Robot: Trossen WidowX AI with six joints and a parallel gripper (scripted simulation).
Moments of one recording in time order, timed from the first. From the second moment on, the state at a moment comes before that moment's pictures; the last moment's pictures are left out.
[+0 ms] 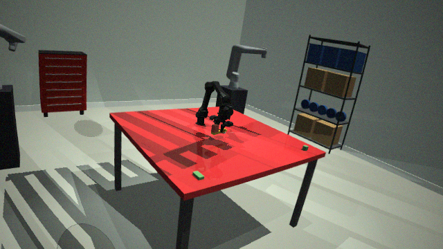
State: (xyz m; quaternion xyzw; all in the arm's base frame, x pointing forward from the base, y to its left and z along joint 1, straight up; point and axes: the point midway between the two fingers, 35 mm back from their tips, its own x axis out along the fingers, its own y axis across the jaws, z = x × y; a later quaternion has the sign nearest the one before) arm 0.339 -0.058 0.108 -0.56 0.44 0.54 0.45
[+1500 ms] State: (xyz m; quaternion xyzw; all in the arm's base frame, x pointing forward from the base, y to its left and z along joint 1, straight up) arm 0.287 0.047 0.145 -0.46 0.53 0.45 0.55
